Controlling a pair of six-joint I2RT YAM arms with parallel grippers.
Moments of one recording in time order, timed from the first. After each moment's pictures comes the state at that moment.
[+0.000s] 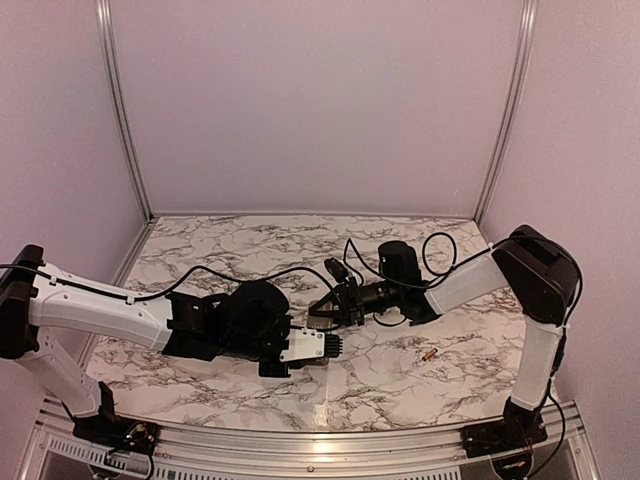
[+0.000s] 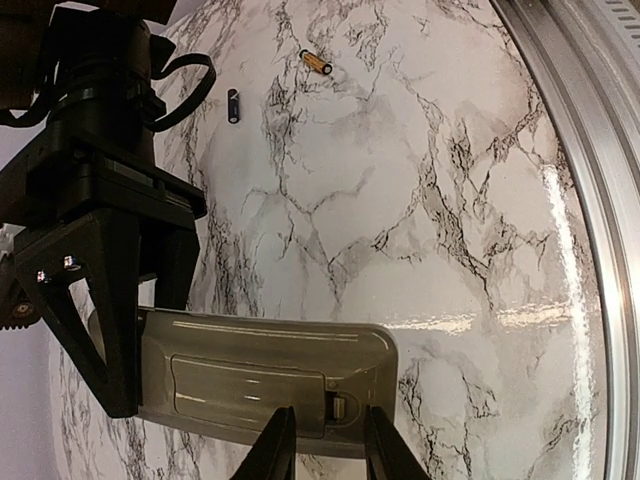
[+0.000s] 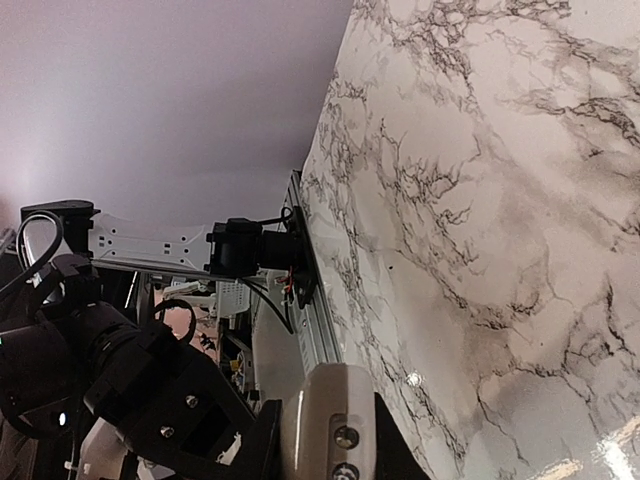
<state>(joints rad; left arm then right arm) -1.21 1.55 0.93 -0.11 -0.05 0.59 0.69 1.93 0.91 0.66 -1.03 1.02</state>
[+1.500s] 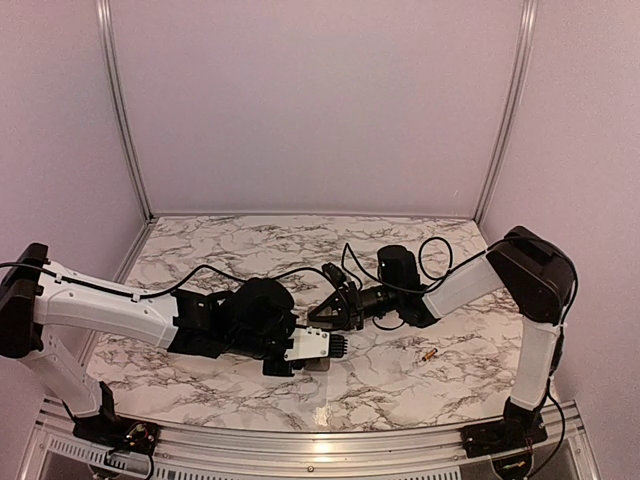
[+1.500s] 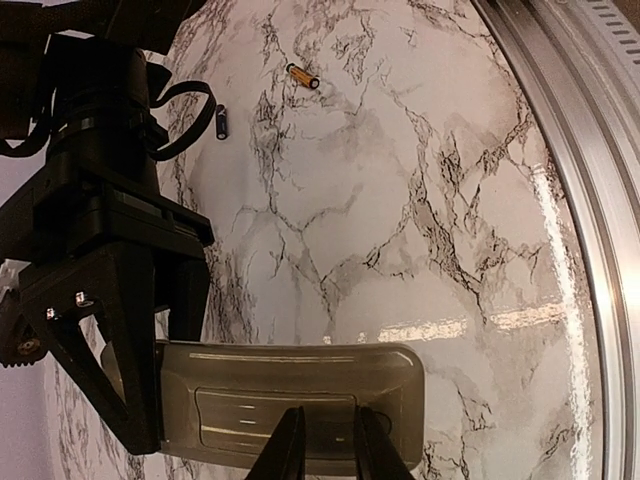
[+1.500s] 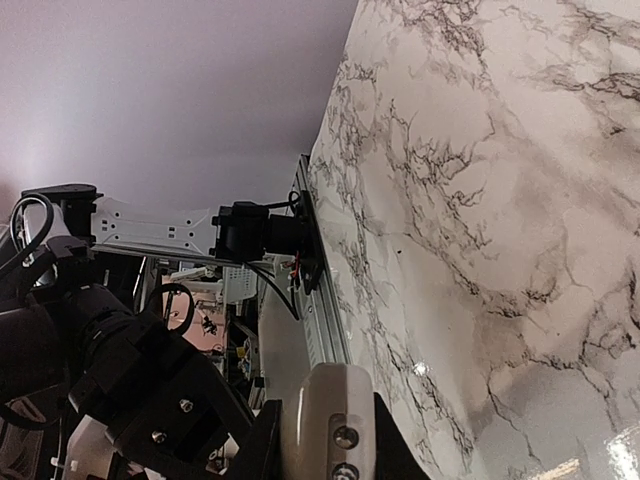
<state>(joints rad) -1.20 1.58 0.96 -0.11 -0.01 0.61 0.69 1.95 0.89 0.72 -1.07 1.04</state>
